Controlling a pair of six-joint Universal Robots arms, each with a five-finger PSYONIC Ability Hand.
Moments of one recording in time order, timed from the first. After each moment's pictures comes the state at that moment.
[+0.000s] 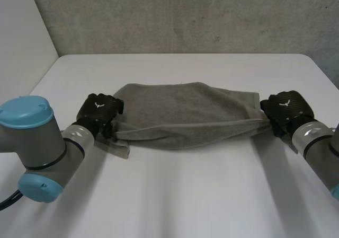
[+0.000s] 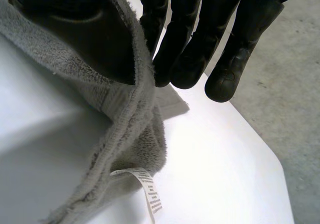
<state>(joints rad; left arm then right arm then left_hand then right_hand) 4.38 -2.06 -1.67 3.51 -1.44 3.50 1.76 -1.25 1.73 -0.21 1.40 2.56 0.66 0.66 0.65 0.66 0.66 1.34 1.32 1.34 1.34 1.17</state>
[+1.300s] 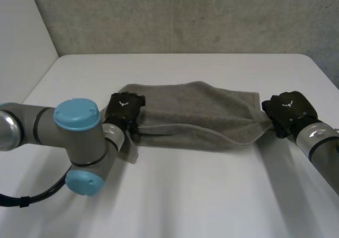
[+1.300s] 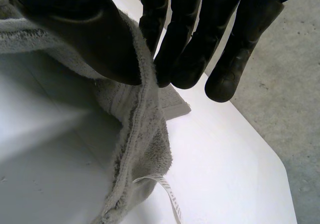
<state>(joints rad) 4.20 -2.27 -1.42 3.50 -1.63 3.37 1.73 -1.28 1.76 -0.20 1.36 2.55 0.54 0.54 0.54 0.54 0.55 1.34 1.32 1.34 1.34 1.17</state>
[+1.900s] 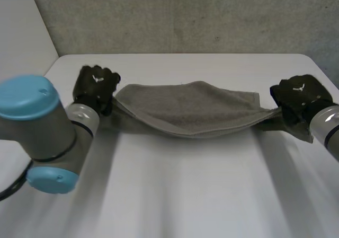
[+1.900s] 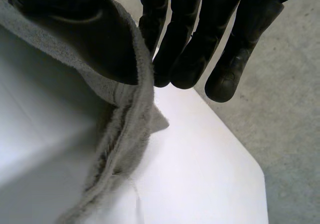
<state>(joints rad) 4.26 -1.93 -1.56 3.46 -1.67 3.62 1.73 -1.40 1.66 -0.01 1.36 2.56 1.46 1.51 1.54 1.52 1.48 1.34 1.32 1.34 1.34 1.17</state>
